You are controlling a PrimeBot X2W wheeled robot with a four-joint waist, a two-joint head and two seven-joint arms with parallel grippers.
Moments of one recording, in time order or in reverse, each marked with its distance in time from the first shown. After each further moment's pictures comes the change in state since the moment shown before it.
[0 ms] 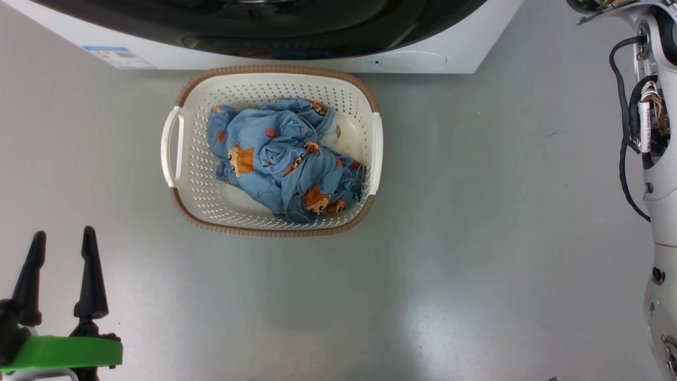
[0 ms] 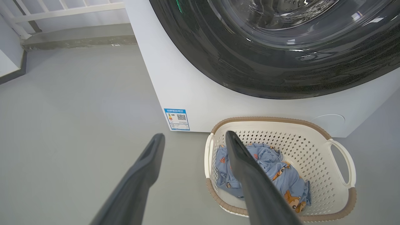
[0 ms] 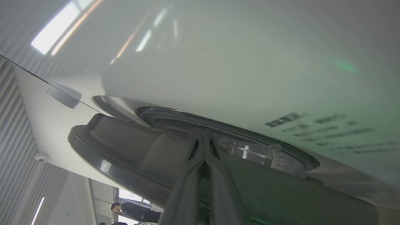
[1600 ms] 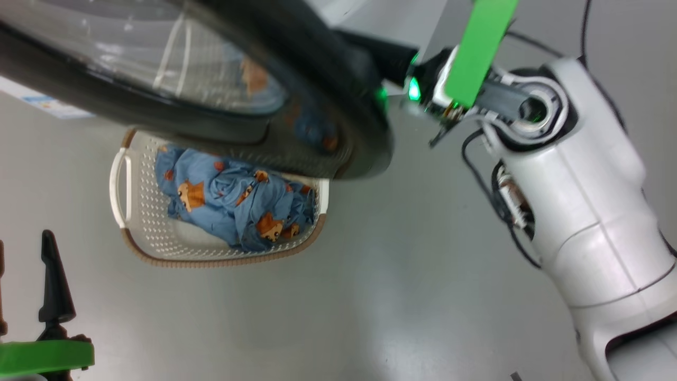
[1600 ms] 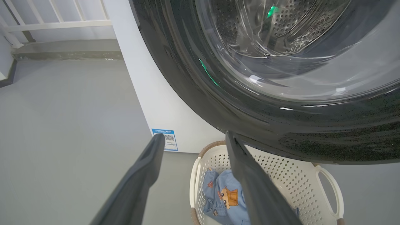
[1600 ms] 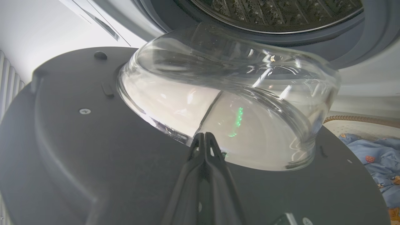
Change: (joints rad) left arm 0.004 -0.008 0.102 0.002 -0.007 0.000 0.000; right arm 0.093 0.135 0.313 -0.005 0.054 0.000 0.139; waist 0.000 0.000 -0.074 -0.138
